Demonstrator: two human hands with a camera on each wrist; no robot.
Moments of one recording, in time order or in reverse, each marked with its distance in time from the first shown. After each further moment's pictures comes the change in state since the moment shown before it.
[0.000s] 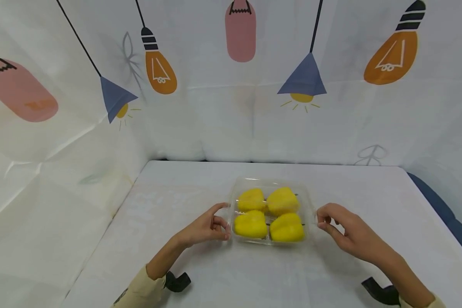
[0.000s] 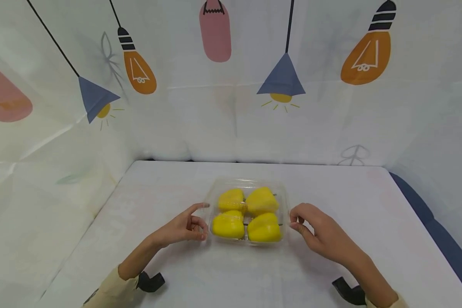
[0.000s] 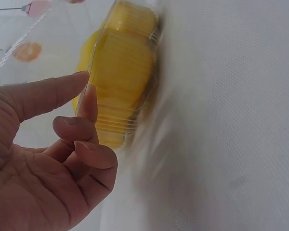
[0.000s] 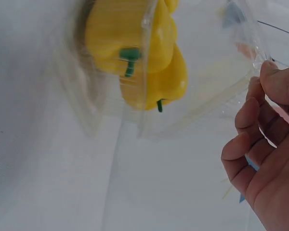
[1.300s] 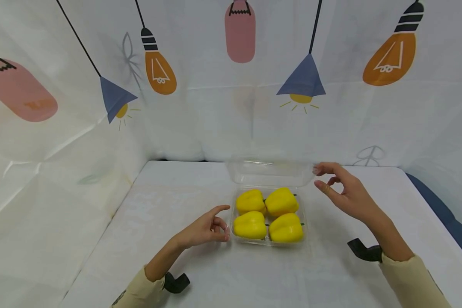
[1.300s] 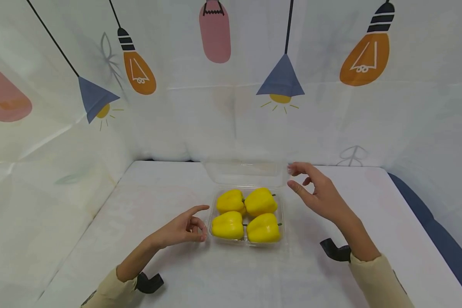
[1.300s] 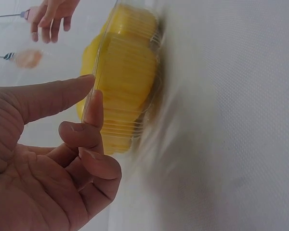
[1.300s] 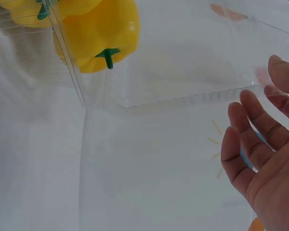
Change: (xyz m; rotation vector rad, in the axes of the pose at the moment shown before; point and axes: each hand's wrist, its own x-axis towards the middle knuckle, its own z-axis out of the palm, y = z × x) left_hand -0.004 0.008 0.004 0.117 0.010 0.008; right_hand 0.056 0.029 -0.024 -0.028 0.154 0.186
